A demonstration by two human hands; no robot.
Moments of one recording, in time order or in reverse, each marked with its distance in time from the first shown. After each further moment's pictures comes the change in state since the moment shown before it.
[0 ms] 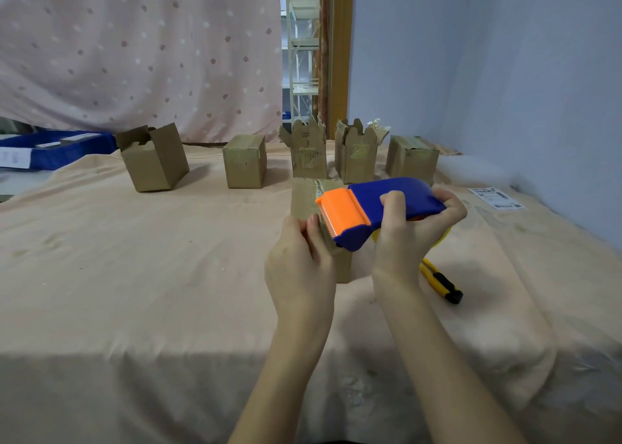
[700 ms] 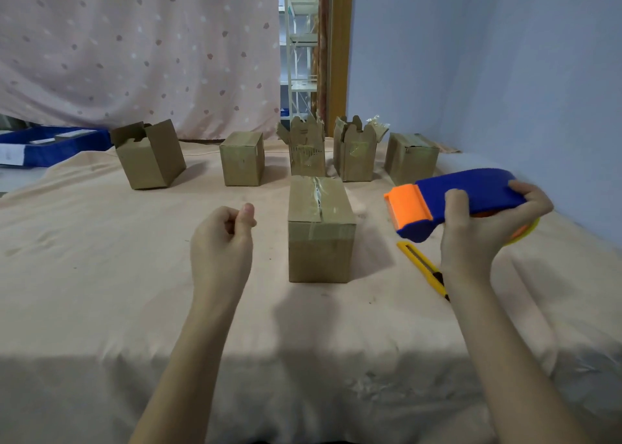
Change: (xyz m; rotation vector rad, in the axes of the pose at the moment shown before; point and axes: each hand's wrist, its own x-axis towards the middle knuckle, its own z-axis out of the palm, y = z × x) left_hand 0.057 -0.054 -0.038 -0.086 -0.047 -0.090; right_hand 0.060 -0.006 -0.056 -0.255 -0.048 -0.416
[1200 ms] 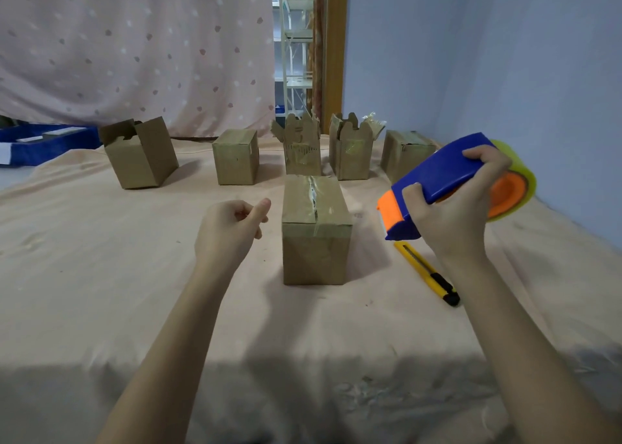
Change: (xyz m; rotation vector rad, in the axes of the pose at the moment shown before) left_hand 0.036 -0.016 0.023 0.051 -0.244 -0.130; right_hand 0.017 0.009 0.009 -0.354 -0.364 -0.166
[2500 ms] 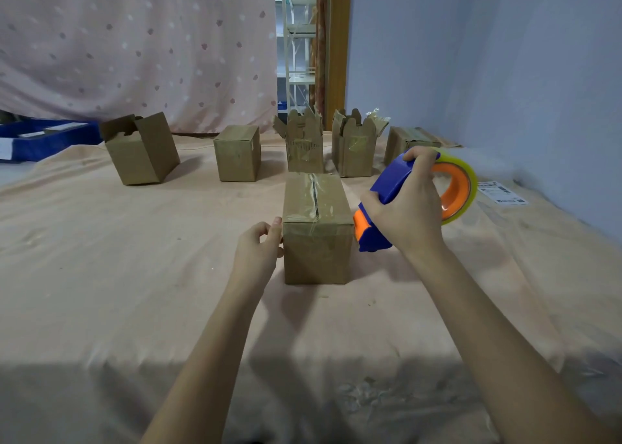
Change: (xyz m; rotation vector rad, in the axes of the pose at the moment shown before) left_hand -0.016 -0.021 0.040 -0.205 -0.107 -0.173; right_hand -0.006 -0.007 0.040 -0.308 -0.302 0.134
